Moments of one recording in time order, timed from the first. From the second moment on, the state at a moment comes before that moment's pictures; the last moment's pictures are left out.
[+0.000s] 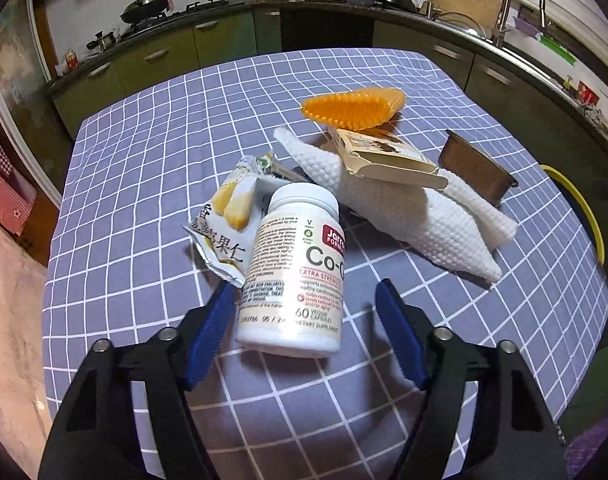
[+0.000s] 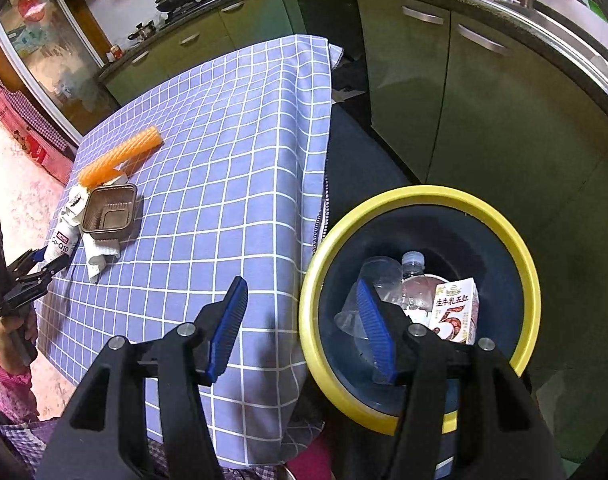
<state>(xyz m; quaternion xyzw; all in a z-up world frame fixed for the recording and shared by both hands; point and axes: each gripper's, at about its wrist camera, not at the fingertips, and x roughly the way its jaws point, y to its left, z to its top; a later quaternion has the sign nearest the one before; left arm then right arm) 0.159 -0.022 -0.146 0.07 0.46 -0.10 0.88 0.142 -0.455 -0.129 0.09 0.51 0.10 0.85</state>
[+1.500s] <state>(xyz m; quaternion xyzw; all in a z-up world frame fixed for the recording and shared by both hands) 0.121 -0.364 -0.109 0.18 0.41 -0.40 0.80 0.066 -0.578 -0.136 0.17 0.48 0.00 0.86</state>
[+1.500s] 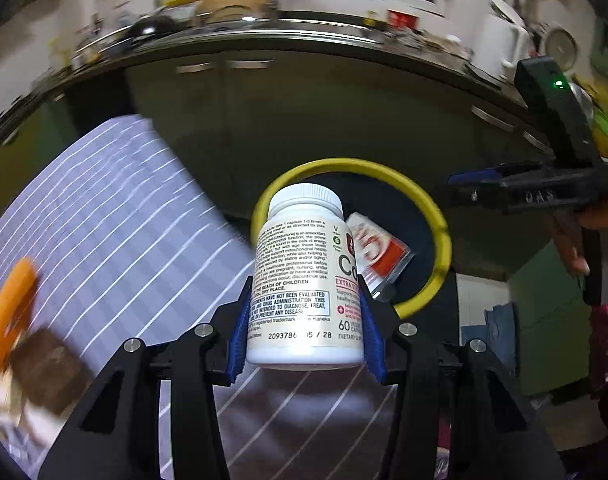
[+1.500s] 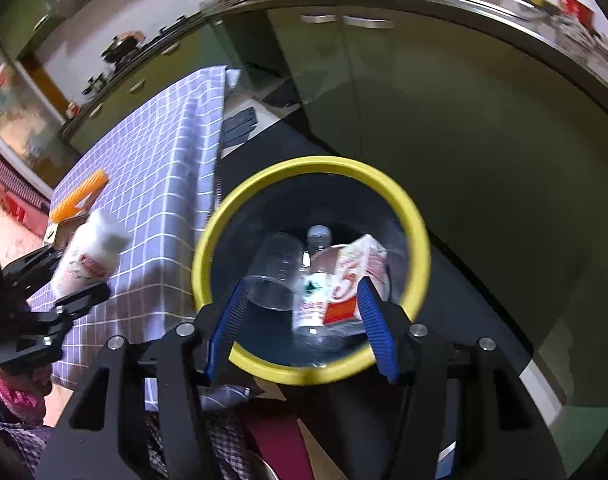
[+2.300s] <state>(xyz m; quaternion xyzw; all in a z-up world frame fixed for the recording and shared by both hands) 0.109 -0.319 -0.080 0.14 0.35 -0.34 0.86 0.081 -0.558 -0.156 0.17 0.50 0.05 0.85</state>
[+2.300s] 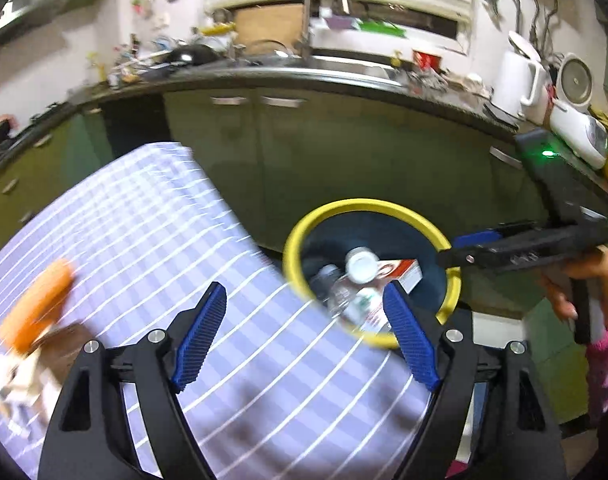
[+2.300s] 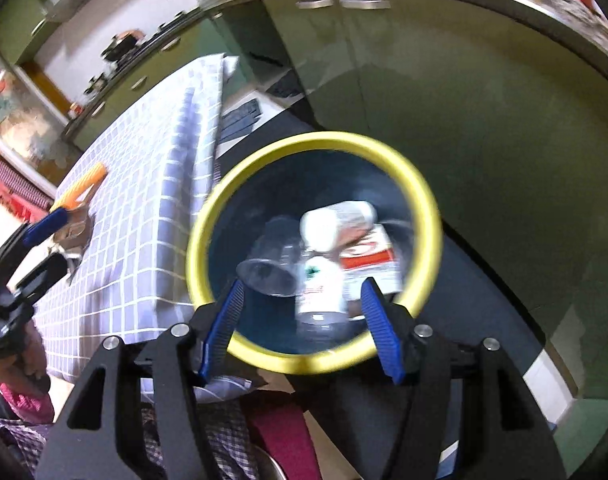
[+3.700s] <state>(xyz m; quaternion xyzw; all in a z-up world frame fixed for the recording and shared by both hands) 0.067 -0.079 -0.099 0.04 0.38 -0.14 0.91 0.206 -0.212 -0.127 0.01 0.48 0.31 0.82</state>
